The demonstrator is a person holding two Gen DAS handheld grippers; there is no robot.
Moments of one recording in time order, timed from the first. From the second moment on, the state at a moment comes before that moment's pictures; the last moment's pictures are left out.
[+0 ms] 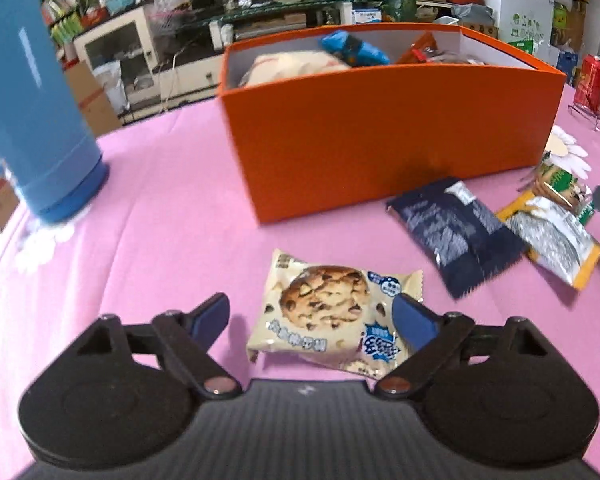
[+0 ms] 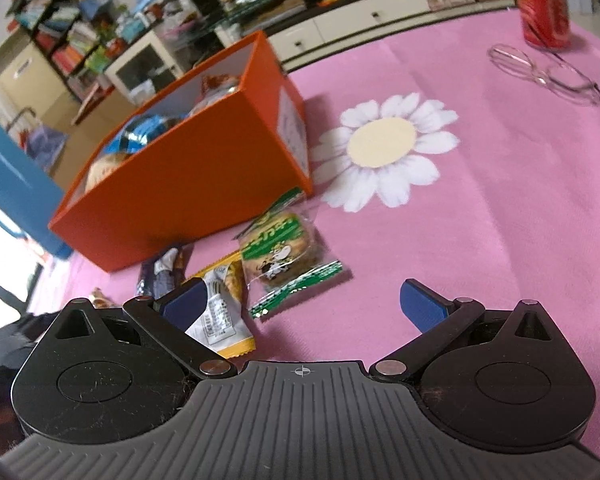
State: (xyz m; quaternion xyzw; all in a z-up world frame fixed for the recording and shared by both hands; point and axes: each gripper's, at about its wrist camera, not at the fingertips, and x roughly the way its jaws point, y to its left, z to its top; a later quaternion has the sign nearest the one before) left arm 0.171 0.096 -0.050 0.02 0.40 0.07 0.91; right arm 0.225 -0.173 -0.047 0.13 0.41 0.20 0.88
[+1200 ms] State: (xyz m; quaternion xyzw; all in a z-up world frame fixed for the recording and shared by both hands) left arm 0.163 0.113 -0.062 -0.01 0.36 0.02 0.93; right arm 0.247 -0.128 -0.057 -0.05 0.36 0.13 0.92
